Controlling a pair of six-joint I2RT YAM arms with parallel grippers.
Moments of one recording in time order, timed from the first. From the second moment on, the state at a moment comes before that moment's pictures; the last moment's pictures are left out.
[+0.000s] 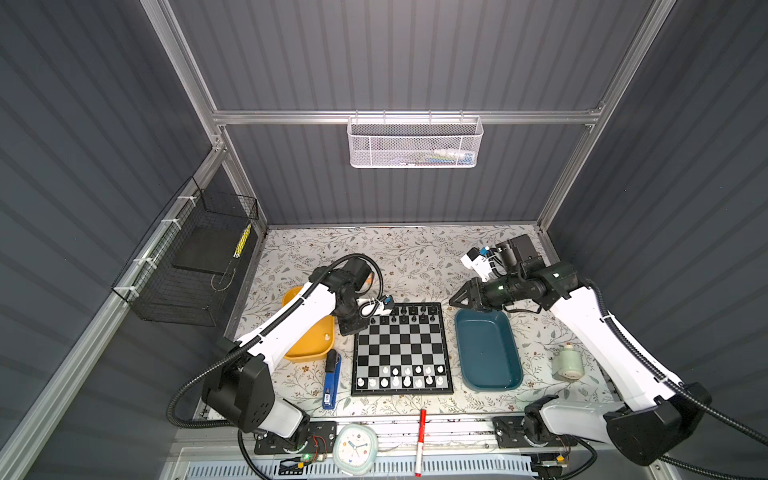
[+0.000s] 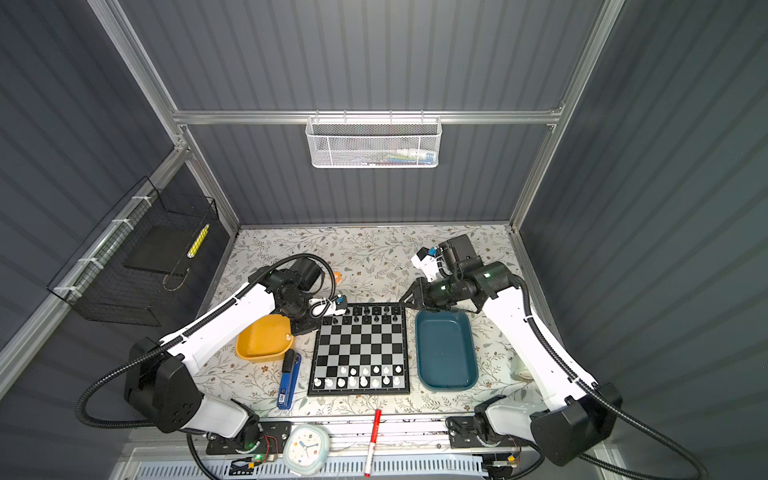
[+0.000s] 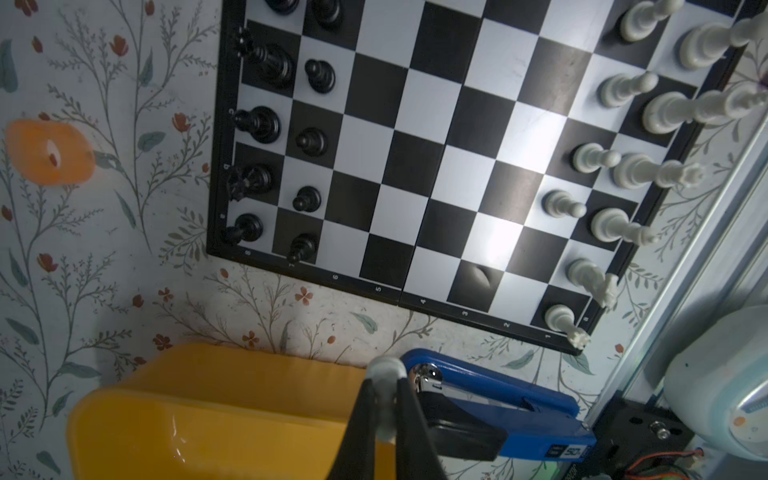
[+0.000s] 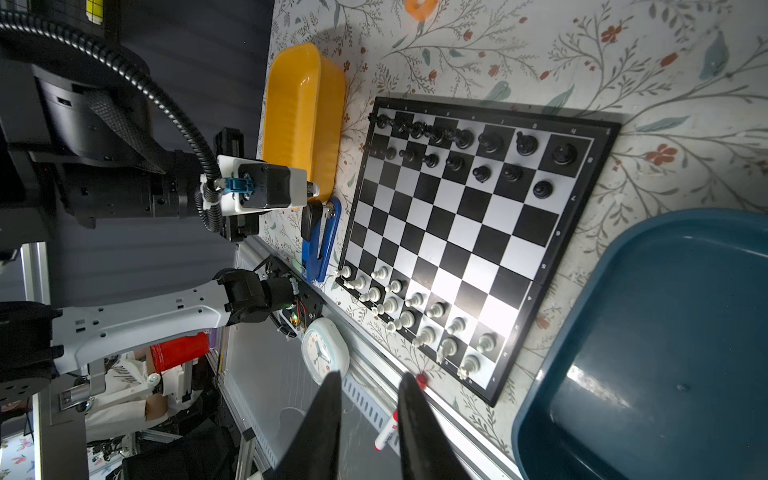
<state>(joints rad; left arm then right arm) -0.57 1.50 1.25 -1.14 0.08 0.80 0.40 1.26 1.33 -1.06 -0.63 0.39</state>
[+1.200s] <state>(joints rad) -0.85 1.47 0.98 -0.98 0.08 0.64 0.40 1.09 1.20 -1.11 -0.62 0.40</state>
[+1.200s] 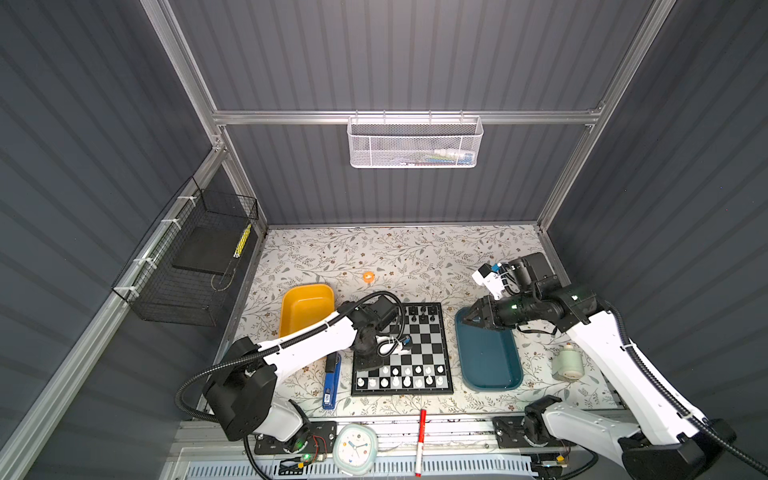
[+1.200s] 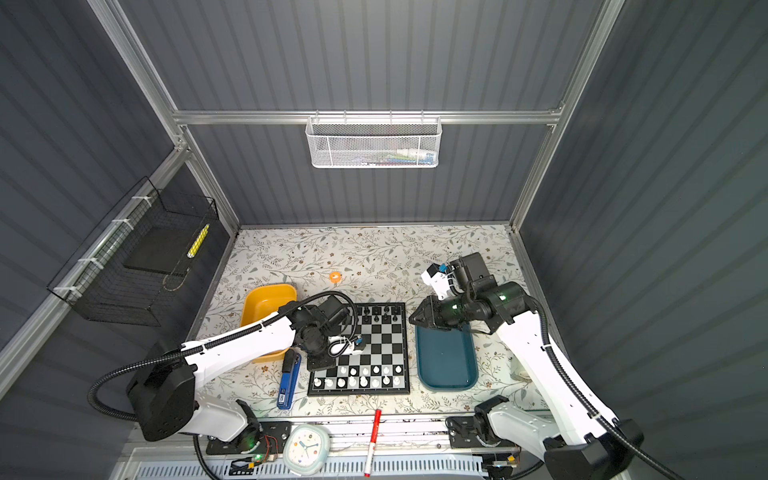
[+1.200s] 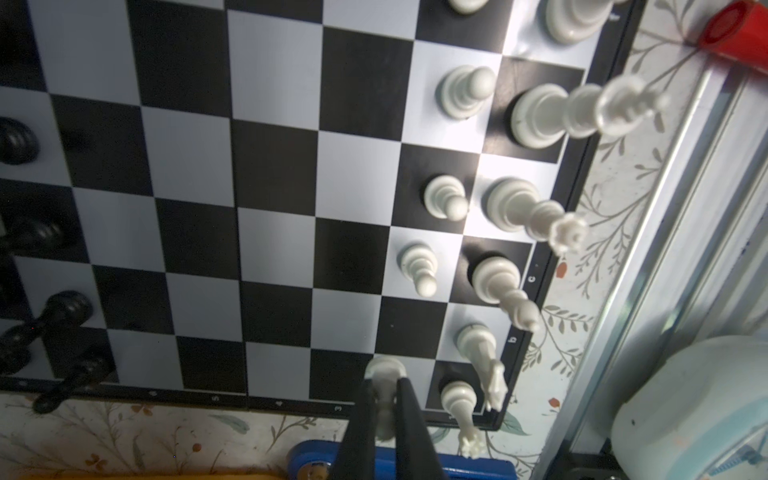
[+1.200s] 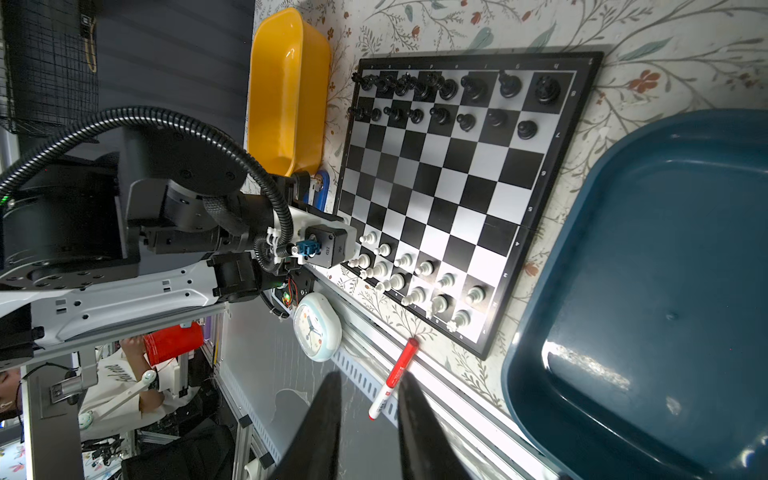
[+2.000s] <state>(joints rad) -0.88 1.48 0.92 -0.94 0.09 0.59 0.40 1.04 1.16 -1.11 -0.60 0.43</state>
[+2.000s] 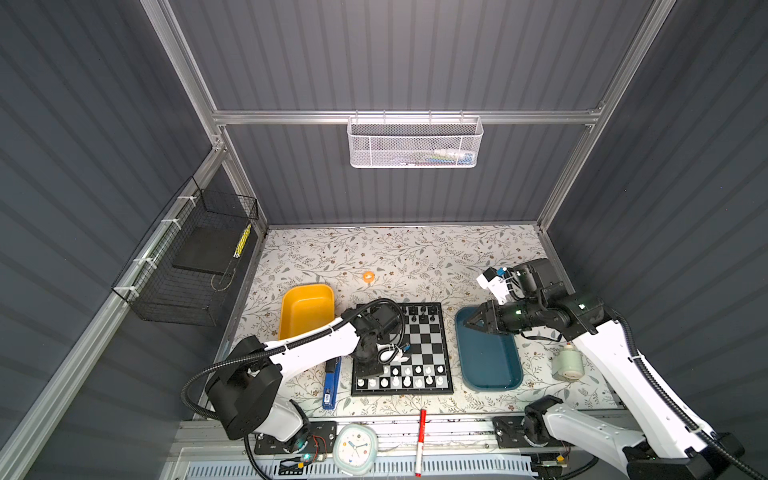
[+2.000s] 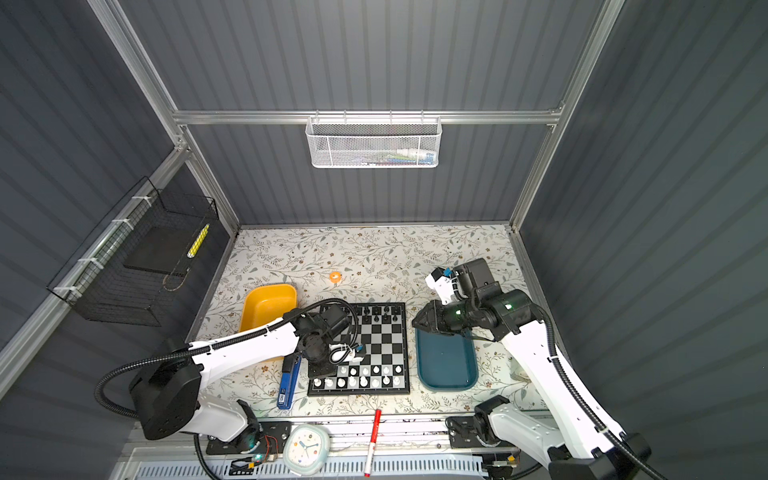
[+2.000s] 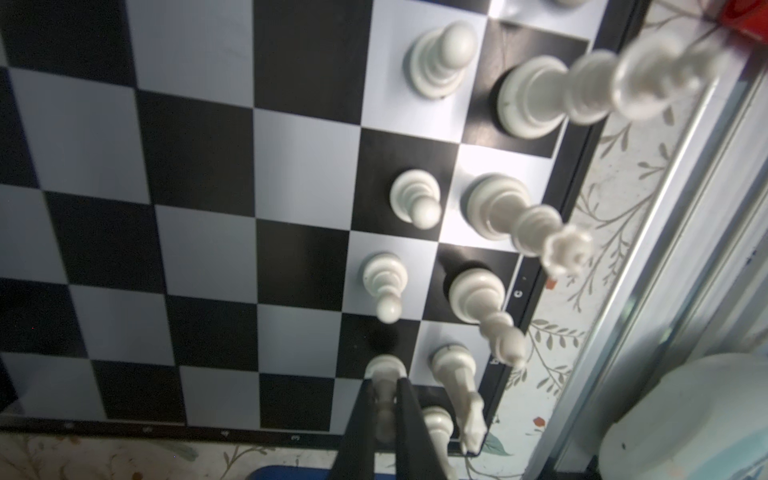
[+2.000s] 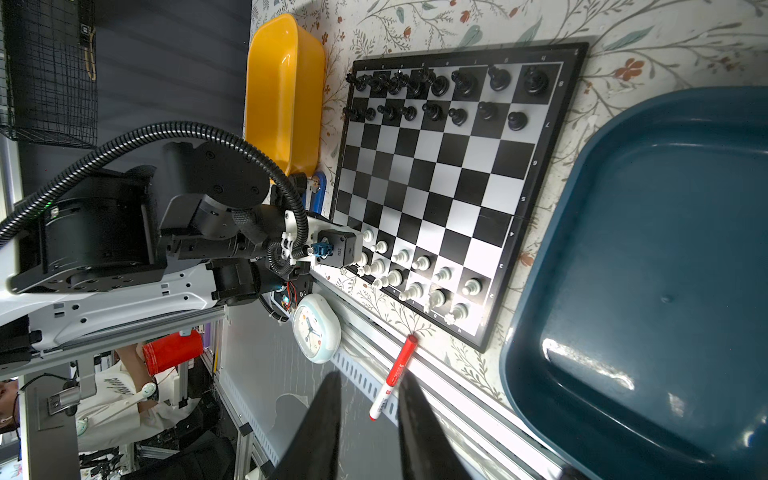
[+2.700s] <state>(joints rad) -0.88 1.51 0.92 -0.90 0.10 0.58 0.40 1.04 1.15 -1.10 -0.60 0.43</state>
